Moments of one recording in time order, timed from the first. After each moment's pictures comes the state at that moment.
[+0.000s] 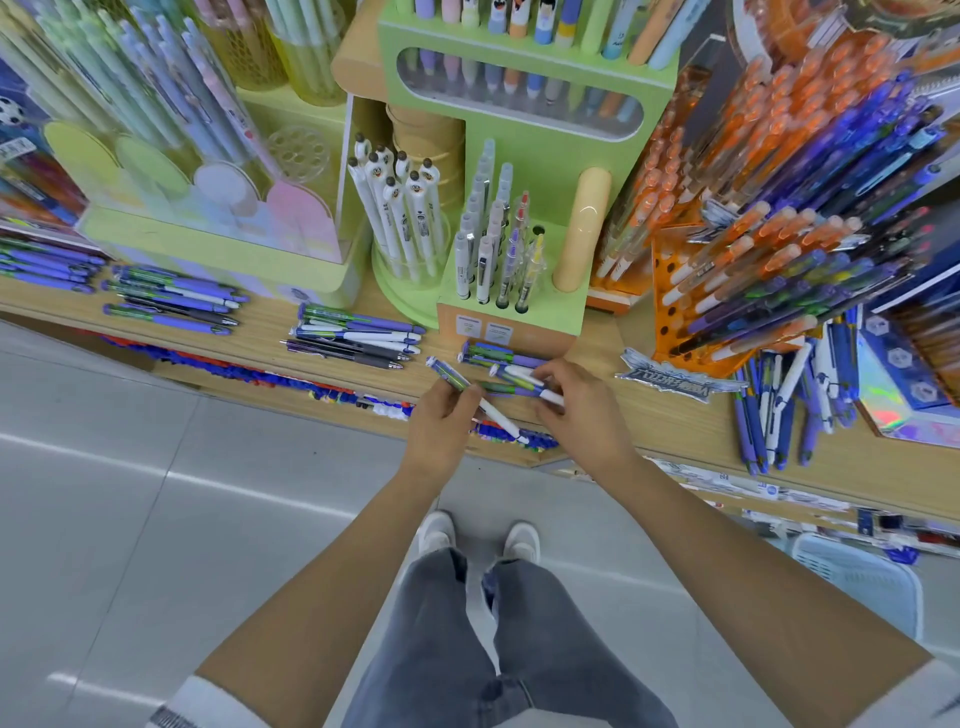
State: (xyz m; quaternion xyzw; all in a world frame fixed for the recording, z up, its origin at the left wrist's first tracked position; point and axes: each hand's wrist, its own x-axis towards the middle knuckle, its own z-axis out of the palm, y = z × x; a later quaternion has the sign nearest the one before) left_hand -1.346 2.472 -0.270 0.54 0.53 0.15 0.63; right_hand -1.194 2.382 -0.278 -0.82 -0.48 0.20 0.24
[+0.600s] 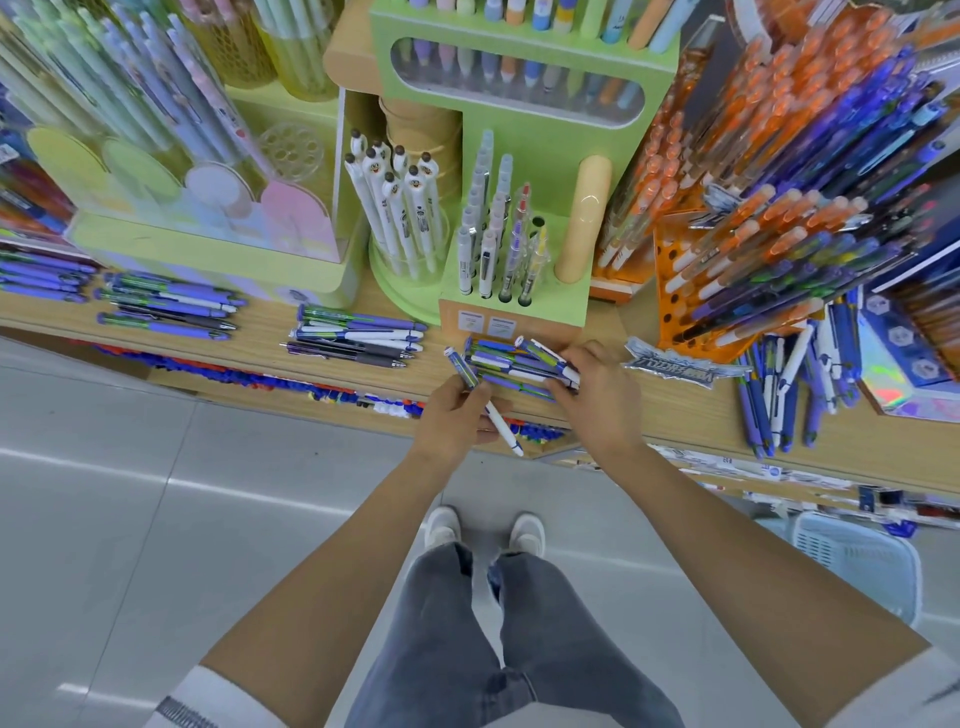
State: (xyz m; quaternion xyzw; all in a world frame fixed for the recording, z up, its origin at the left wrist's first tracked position) left_hand -1.343 2.478 -0.268 0.47 0.49 0.09 0.73; right_hand -1.192 2.387 -0.276 -0.88 -0.43 0.10 0.18
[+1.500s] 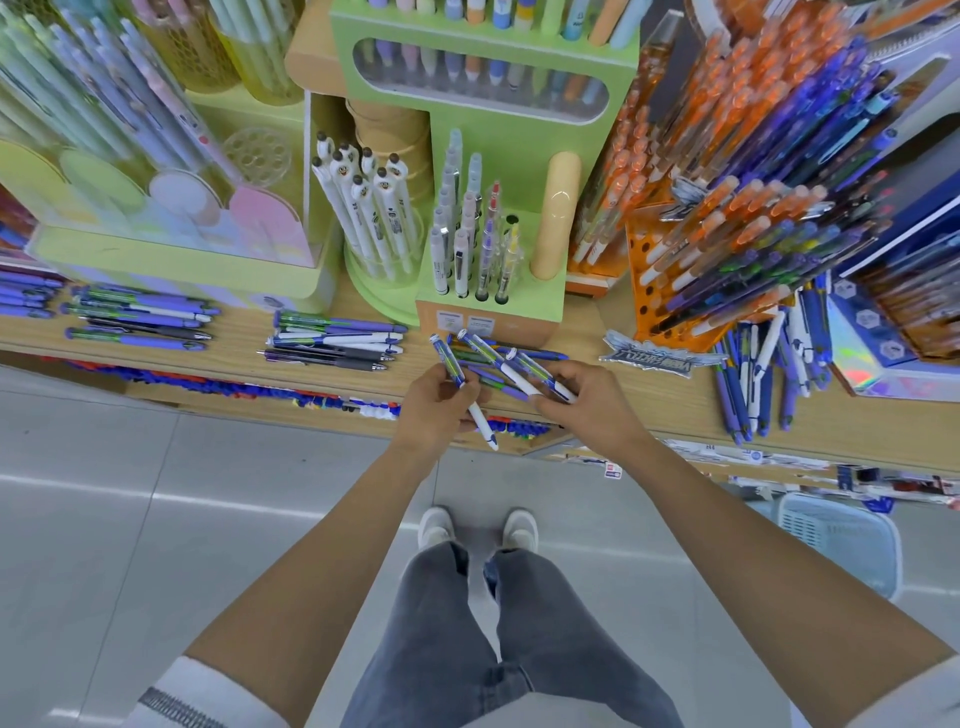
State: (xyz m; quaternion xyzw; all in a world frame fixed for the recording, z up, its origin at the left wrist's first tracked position) left_hand -1.339 2.488 -0.270 0.50 0.48 0.09 0.71; right_hand -1.188 2.369 -0.260 -0.80 -0.31 0.37 0.35
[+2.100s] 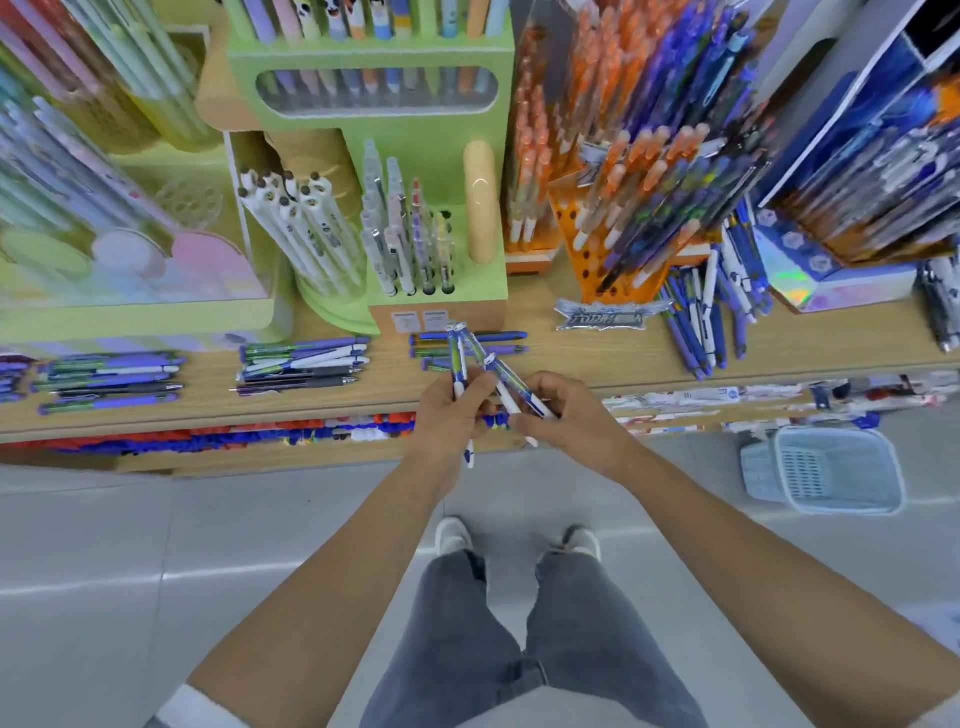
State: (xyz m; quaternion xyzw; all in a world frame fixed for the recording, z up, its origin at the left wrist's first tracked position) left_hand -1.326 2.444 -0.239 0.51 0.43 0.08 0.74; right_hand -1.226 2.322 -0.242 -0.71 -0.23 0.45 0.49
